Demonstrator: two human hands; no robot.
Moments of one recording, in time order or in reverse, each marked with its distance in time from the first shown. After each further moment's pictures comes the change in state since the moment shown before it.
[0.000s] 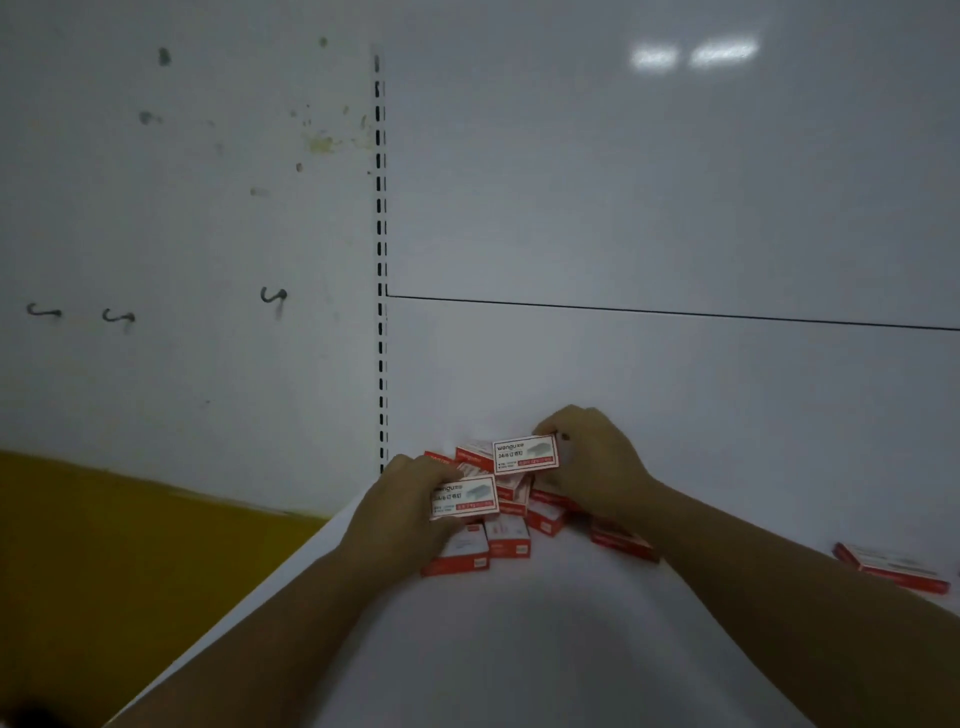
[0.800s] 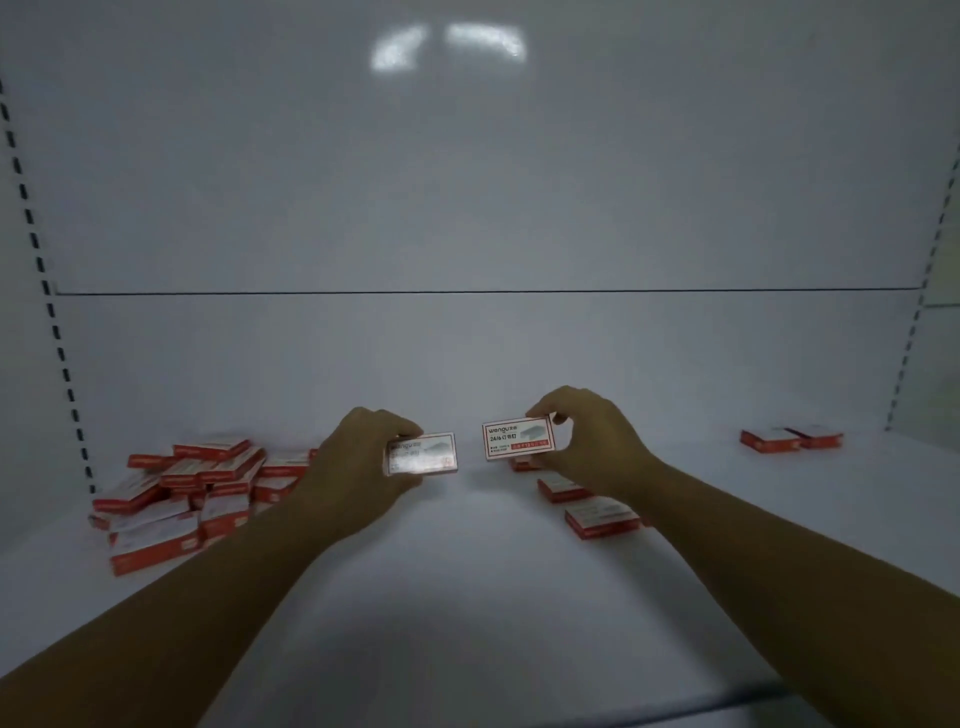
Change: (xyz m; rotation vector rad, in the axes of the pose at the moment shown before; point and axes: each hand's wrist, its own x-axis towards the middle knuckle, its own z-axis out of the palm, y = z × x) left_hand -0.004 0.219 0.052 -0.185 -0.023 0.380; right_hand -0.199 0.097 -0.203 -0.168 0.134 0.266
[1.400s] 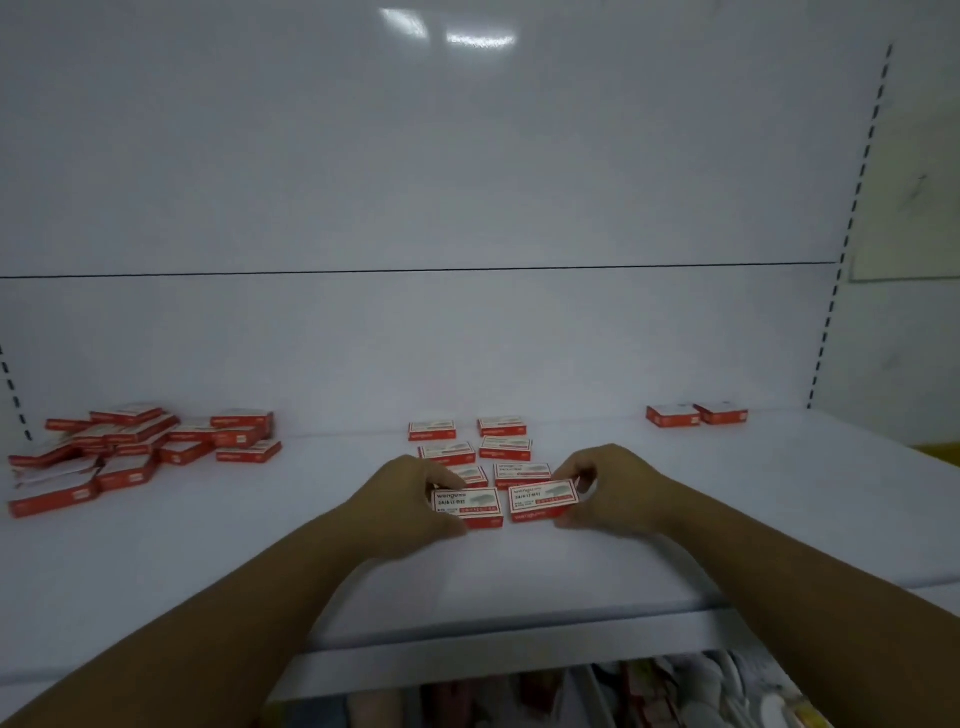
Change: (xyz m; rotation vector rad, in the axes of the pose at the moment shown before) left_hand -0.013 0.168 0.110 -0.198 -0.455 -0.237; right_hand -0.103 0.143 -0.088 0.158 -0.414 0.204
